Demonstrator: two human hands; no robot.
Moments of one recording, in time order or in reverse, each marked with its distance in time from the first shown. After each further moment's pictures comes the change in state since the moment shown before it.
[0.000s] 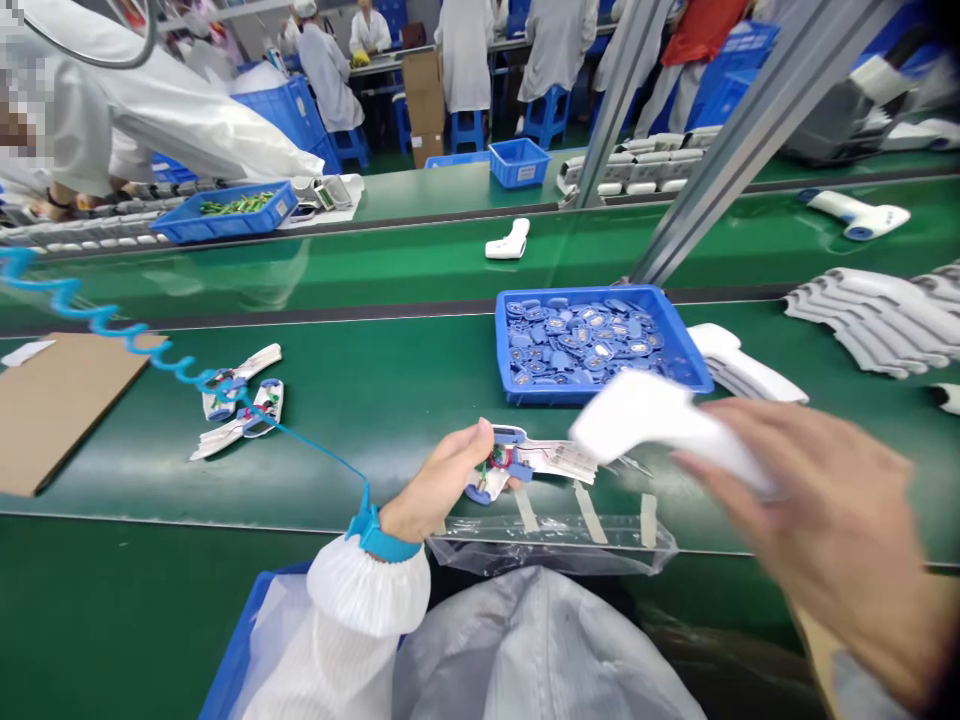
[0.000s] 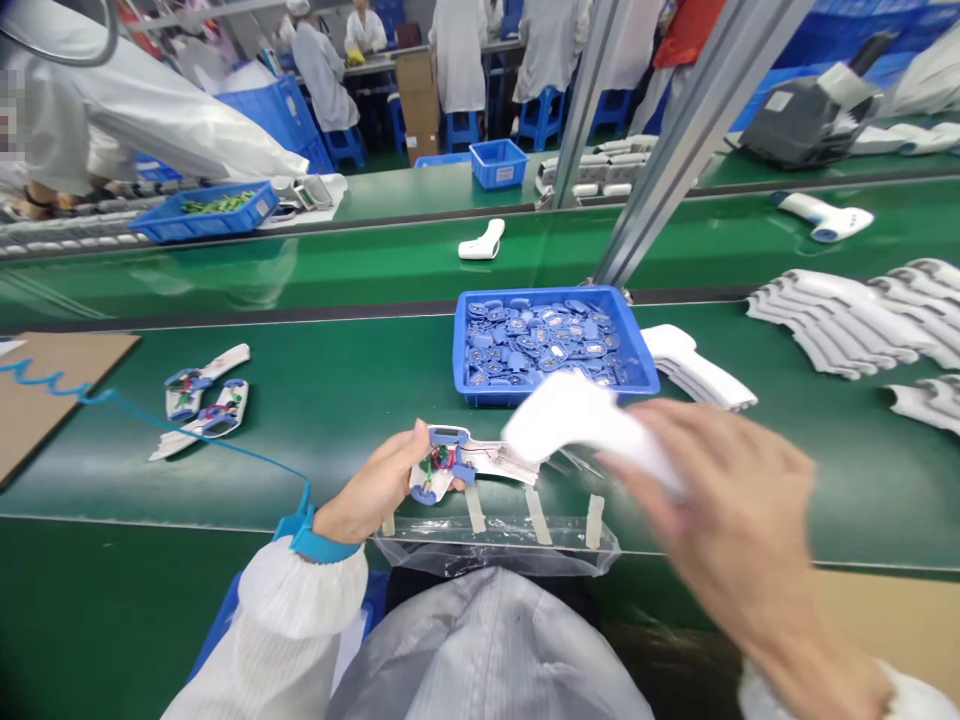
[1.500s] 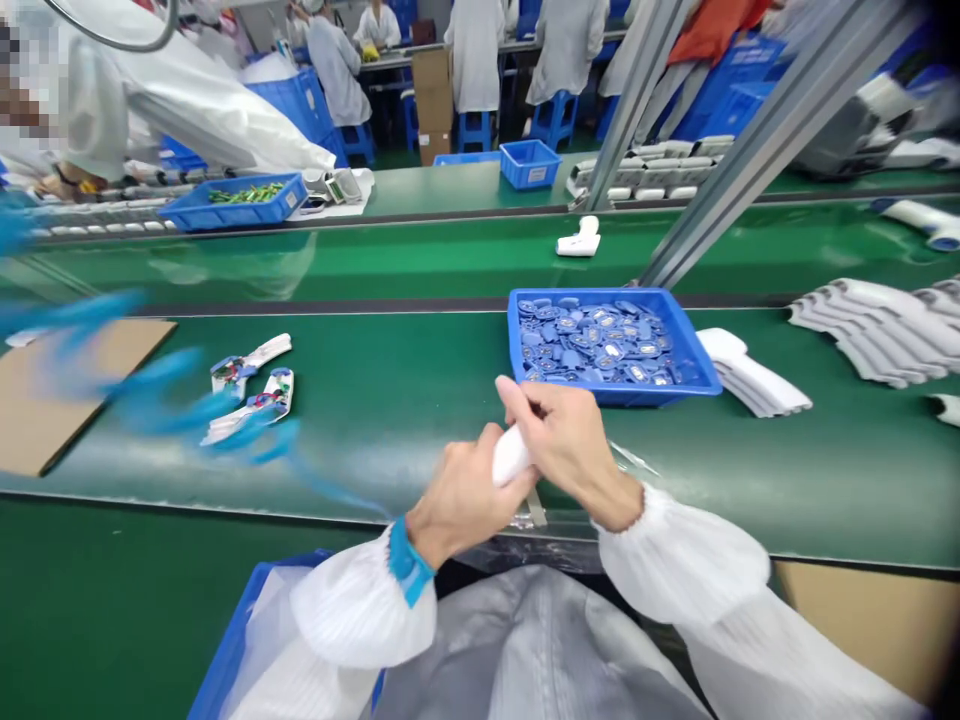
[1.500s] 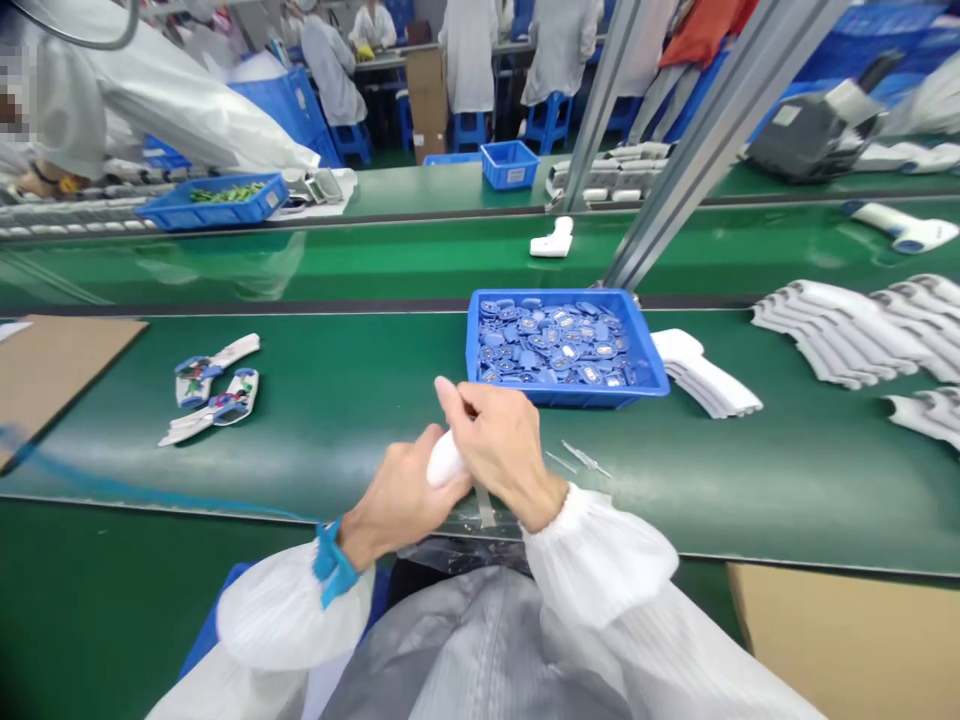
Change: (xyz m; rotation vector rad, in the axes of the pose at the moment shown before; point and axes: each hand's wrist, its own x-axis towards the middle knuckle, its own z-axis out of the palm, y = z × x) left_hand -0.022 0.001 0.012 1.162 0.306 0.283; right_hand 0.084 -0.133 0.073 0.543 -0.105 0.141
